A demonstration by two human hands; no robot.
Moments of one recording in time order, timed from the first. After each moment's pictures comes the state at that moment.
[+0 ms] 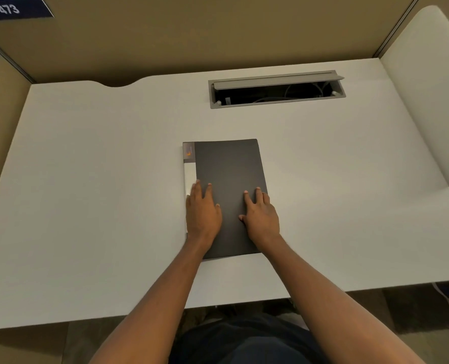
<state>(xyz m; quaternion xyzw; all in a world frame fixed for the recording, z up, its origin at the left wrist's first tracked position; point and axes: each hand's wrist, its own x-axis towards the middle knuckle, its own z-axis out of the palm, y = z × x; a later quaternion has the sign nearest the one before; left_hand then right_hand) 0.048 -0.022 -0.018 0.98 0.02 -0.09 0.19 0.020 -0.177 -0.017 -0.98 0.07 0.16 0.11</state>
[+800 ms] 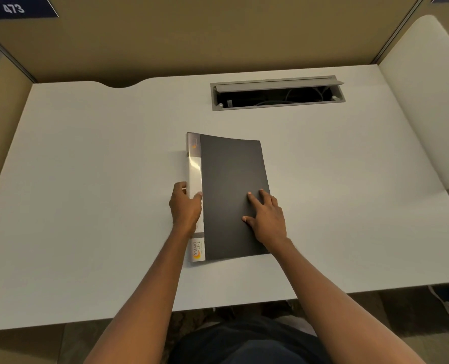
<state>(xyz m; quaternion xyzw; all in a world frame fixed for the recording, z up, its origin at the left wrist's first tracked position) 0.075 0.014 0.000 0.82 0.26 -0.09 0.51 0.017 -0.192 -0.023 -0.97 0.08 0.14 0.17</state>
